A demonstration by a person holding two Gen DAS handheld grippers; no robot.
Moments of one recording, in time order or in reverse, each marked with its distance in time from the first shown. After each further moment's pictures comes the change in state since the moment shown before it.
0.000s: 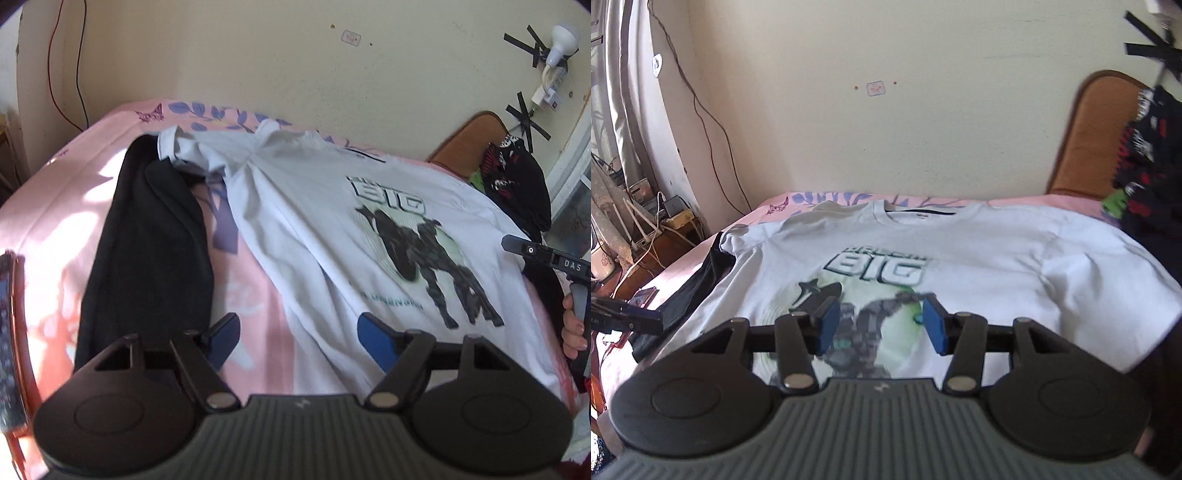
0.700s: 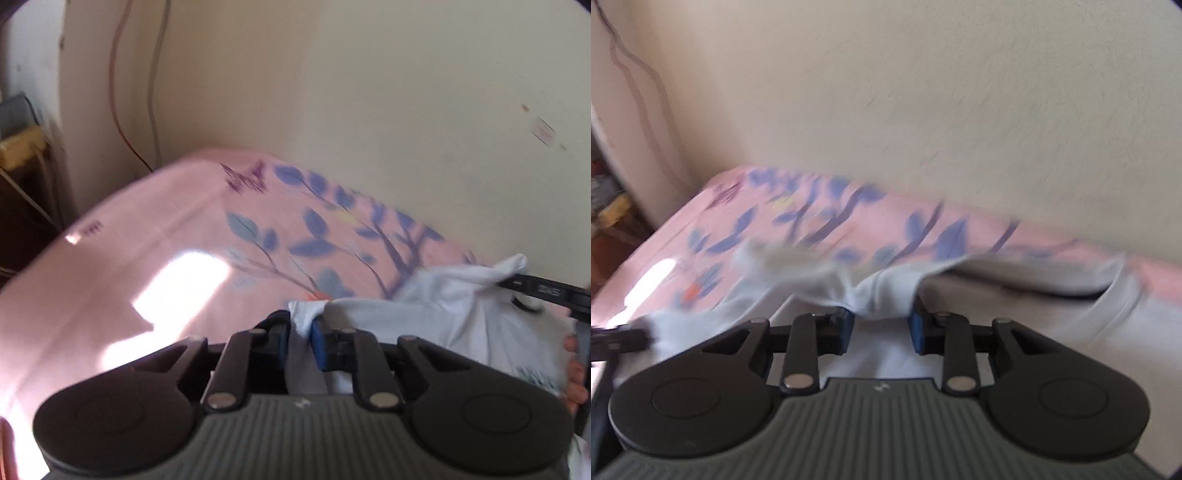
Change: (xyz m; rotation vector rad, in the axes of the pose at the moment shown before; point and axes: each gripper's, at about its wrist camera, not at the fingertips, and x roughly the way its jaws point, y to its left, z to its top) left arm 0.113 0.109 0.162 -0.256 -0.193 0.339; right arm 0.273 0.028 0.120 -0.074 0.166 -0.099
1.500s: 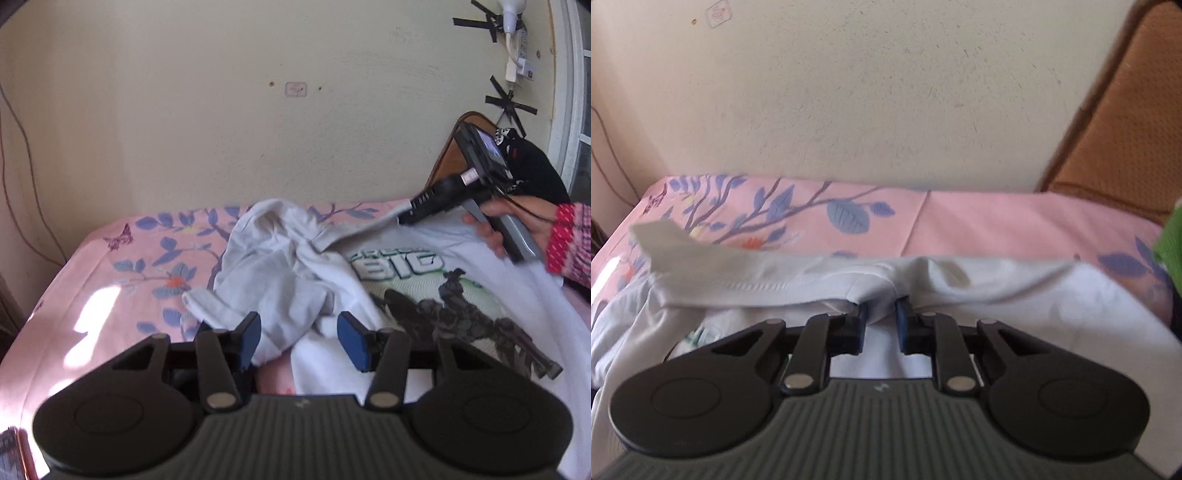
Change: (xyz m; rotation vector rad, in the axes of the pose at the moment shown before) left arm -0.119 -0.079 -0.105 0.515 -0.068 -0.270; right arm -0.026 -0.118 -0.031 0.144 0.101 -0.084
